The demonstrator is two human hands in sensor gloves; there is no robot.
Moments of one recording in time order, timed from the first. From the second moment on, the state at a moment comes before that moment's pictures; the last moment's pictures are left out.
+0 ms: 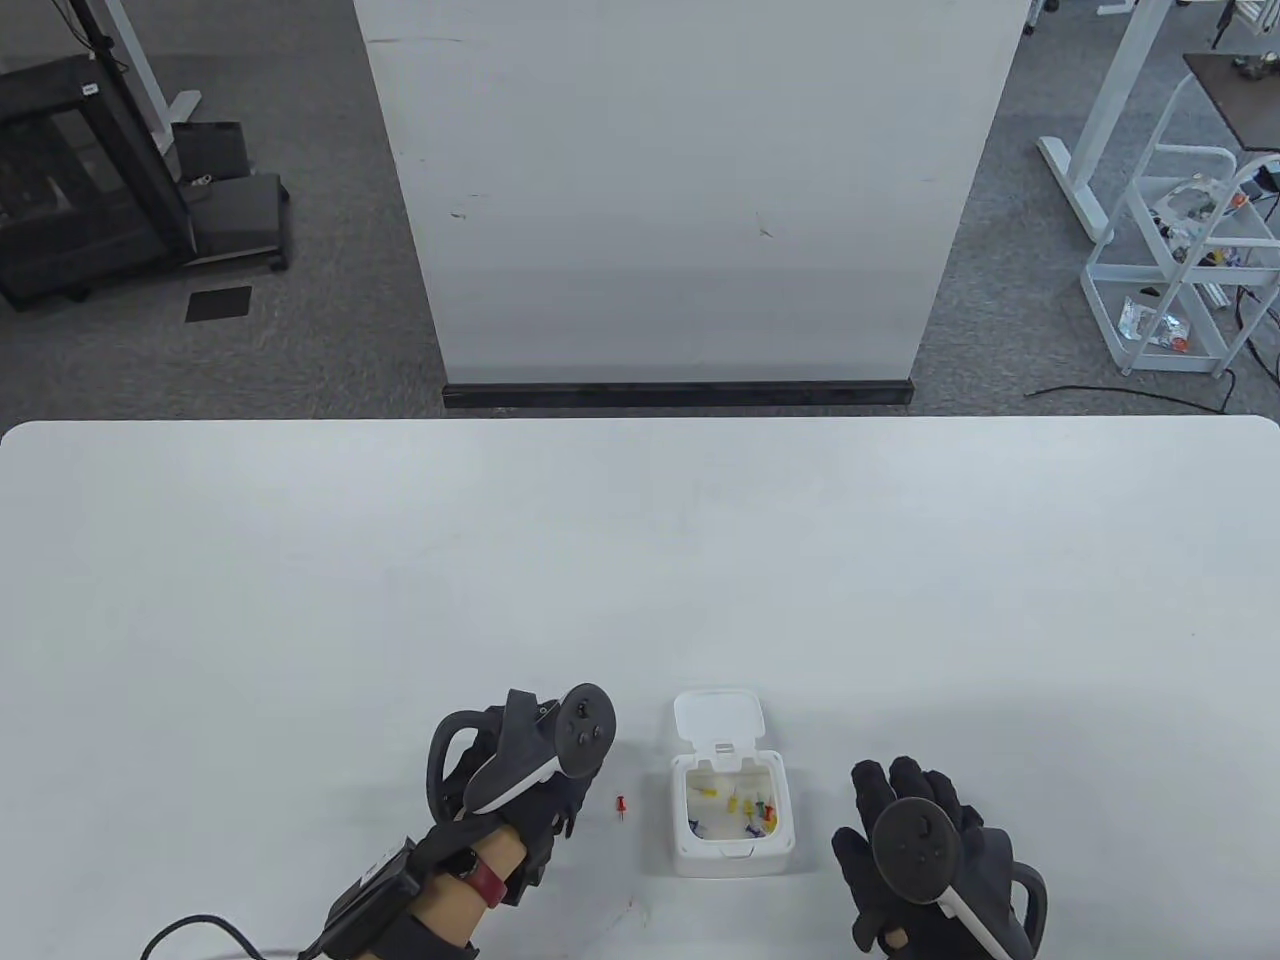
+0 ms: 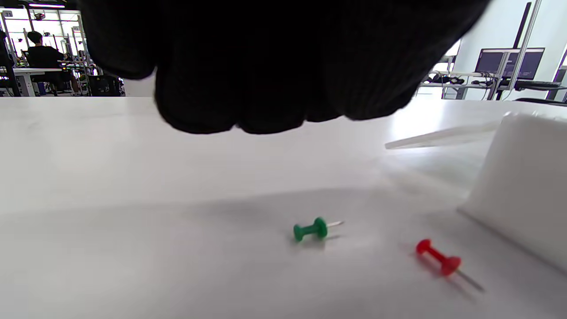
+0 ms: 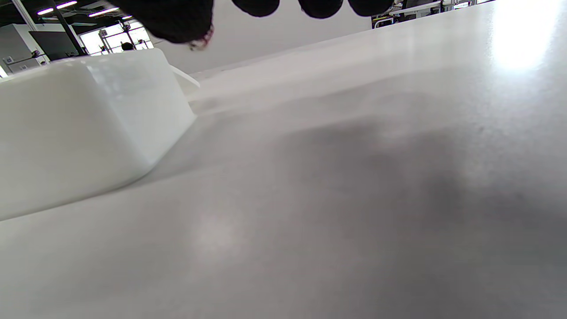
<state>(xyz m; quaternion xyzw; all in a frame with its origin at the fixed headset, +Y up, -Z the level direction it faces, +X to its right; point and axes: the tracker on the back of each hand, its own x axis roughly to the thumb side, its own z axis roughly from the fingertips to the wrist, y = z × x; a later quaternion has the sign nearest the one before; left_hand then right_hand) -0.129 -0.718 -0.306 -0.07 -0.11 0.01 0.99 0.193 -0.744 -0.209 -0.05 0.07 0.99 0.14</state>
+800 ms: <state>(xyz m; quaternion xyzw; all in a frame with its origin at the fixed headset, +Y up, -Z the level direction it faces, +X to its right) -0.099 -0.761 -0.303 -0.05 -0.11 -0.14 0.98 0.192 -0.745 -0.209 -0.05 0.07 0.99 0.14</state>
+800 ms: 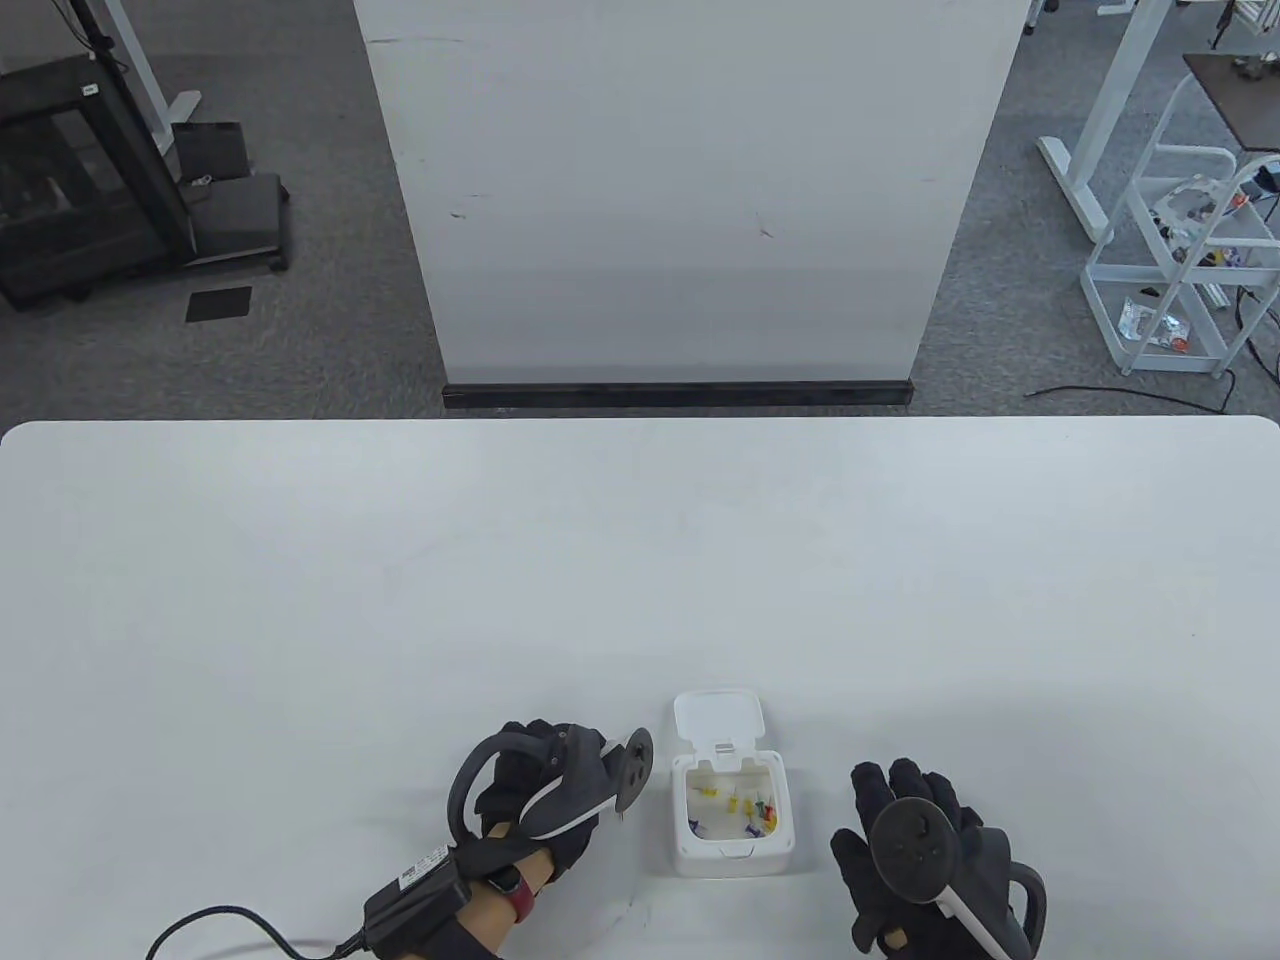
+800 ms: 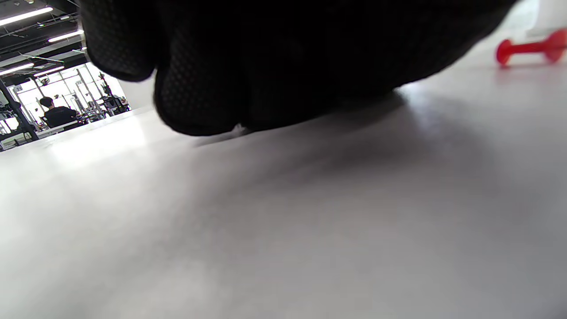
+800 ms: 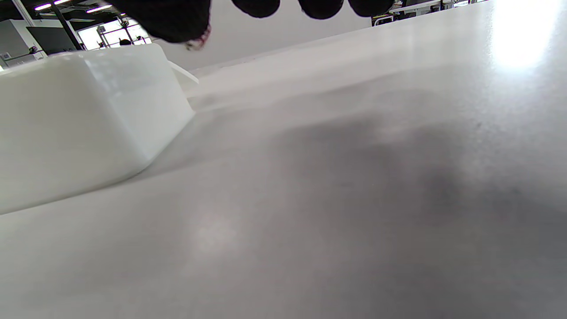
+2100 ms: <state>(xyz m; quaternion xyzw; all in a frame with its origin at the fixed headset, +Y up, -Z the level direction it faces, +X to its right) -0.034 -0.698 -0.258 0.03 -0.25 -0.02 0.97 0.194 -0.745 -0.208 -0.05 0.08 0.99 0.15</state>
